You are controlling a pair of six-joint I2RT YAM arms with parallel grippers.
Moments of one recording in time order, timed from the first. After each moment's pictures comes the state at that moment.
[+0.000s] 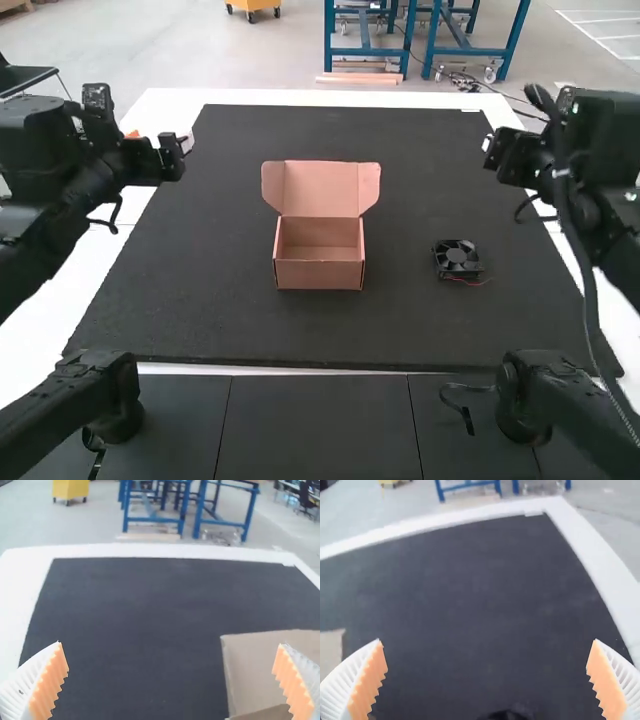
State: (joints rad) left arm -0.03 0.69 0.71 -0.16 0.20 -0.09; right arm 0.08 0.74 0.84 -0.48 0.11 0.20
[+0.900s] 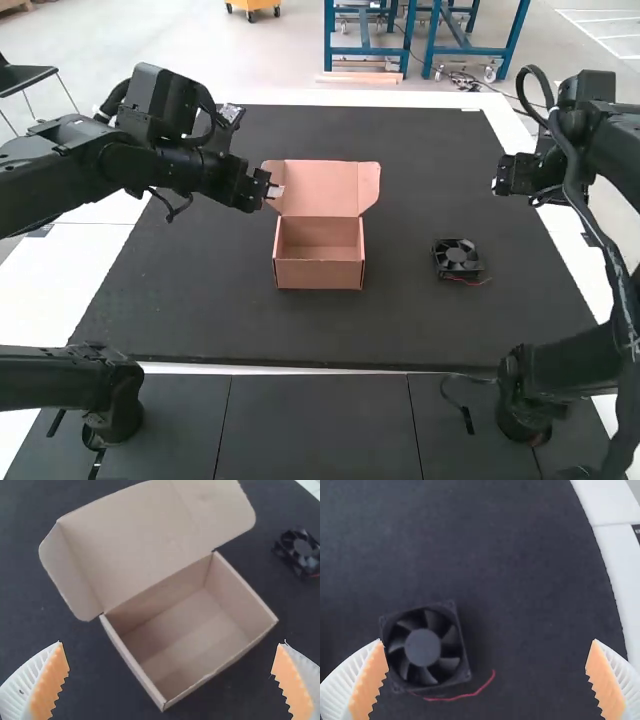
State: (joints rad) left arm -0.52 1.02 0.98 -0.59 0.07 0.01; right arm -0.16 1.21 1.04 -0.76 0.00 -0.02
